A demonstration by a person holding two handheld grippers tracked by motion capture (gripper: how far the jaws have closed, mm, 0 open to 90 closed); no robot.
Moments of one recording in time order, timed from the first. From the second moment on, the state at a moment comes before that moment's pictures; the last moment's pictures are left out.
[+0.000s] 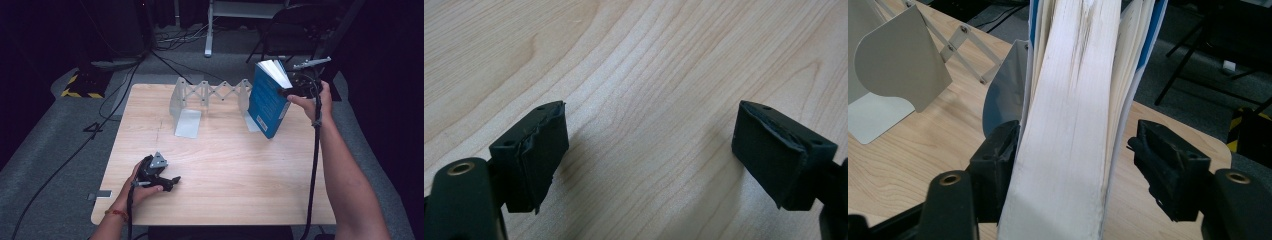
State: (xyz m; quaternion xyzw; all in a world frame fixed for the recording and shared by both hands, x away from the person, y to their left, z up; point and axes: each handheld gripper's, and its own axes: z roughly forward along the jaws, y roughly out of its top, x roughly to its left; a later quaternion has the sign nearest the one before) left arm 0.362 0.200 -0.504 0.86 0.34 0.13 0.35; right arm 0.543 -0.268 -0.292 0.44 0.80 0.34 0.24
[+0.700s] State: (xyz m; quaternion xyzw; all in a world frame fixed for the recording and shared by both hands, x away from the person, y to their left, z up) left arm 0.362 0.200 -0.504 0.86 0.34 0.13 0.35; right arm 0.525 -0.280 -0.295 0.42 0.81 0.34 0.24
